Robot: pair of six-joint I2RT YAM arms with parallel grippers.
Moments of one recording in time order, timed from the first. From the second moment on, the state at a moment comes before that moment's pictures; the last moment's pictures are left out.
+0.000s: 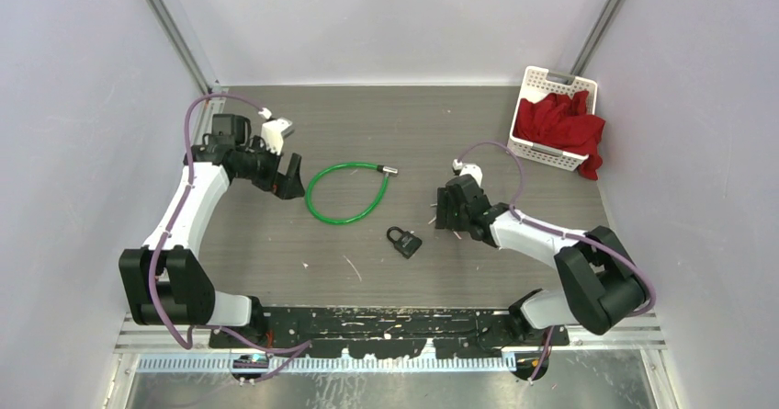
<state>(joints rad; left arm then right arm) 0.00 1.38 1.15 -0.79 0.54 0.39 0.53 1.37 0.60 -0.11 0.23 0.47</state>
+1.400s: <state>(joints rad) -0.20 1.33 1.18 -0.91 0.62 0.40 0.61 1.25 0.89 -0.28 -0.10 0.56</state>
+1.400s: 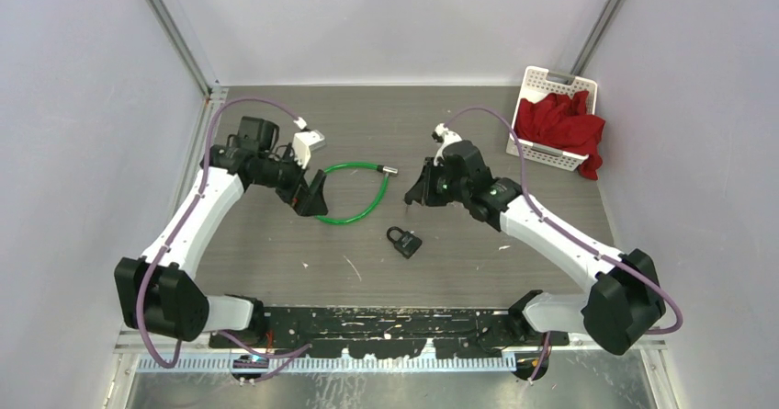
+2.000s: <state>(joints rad) -0.27 1.14 1.03 -0.80 1.06 0.45 0.69 1.30 1.13 -0.34 -0.58 0.58</state>
